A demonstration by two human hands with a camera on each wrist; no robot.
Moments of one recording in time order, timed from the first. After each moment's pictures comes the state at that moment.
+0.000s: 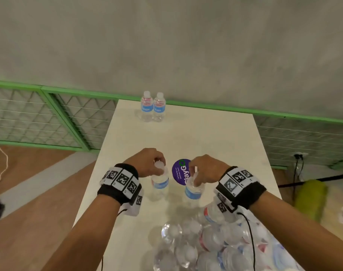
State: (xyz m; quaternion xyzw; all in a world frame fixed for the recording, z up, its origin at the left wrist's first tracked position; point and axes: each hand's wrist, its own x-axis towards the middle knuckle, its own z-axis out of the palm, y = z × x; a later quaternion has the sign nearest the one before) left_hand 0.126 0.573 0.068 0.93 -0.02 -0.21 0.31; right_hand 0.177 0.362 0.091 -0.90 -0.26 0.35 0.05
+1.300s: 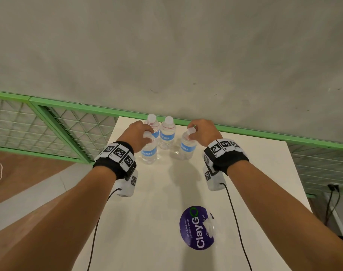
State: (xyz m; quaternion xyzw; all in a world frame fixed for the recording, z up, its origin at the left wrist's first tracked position) left_hand 0.345 0.679 0.028 0.95 0.12 -0.04 0.29; right_hand 0.445 0.474 0.037 -0.94 -0.17 0.16 0.24
